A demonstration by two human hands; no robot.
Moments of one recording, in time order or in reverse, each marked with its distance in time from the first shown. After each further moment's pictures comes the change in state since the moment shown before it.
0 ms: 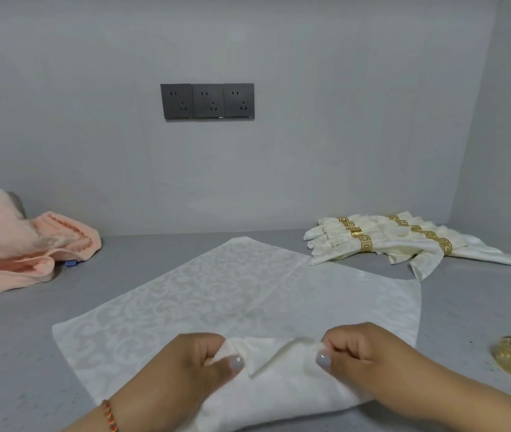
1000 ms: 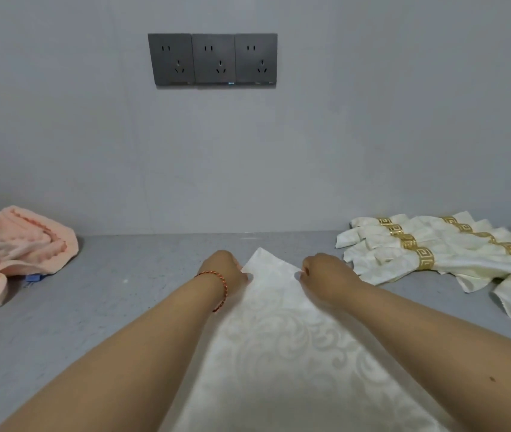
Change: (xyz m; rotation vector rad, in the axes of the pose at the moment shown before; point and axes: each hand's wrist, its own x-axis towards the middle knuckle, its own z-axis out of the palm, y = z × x) left_hand 0.285 -0.070 -0.043 0.325 0.166 -0.364; right_hand 0.280 0.079 -0.004 -0.558 0.169 0.303
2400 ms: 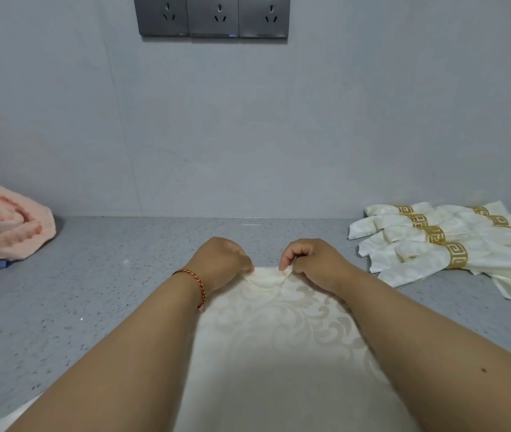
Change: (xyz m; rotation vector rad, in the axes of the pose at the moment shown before) left_hand 0.027 -0.016 0.008 -0.342 -0.030 0.132; right_hand 0.046 0.007 0.028 0.735 -0.107 -0.144
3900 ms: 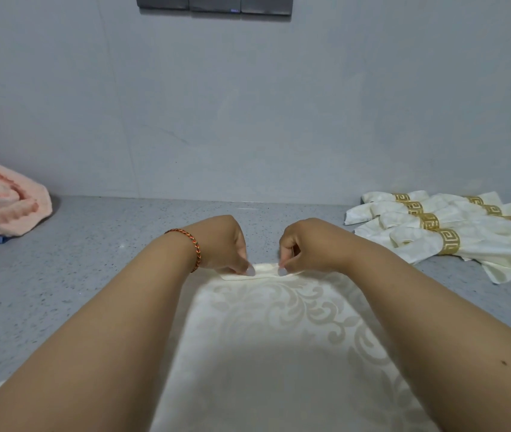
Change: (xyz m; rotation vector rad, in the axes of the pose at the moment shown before) left_hand -0.017 0.026 -0.017 0.520 -0.268 0.105; right_hand -0.005 -0.020 -0.015 -0.571 -0.241 -0.205
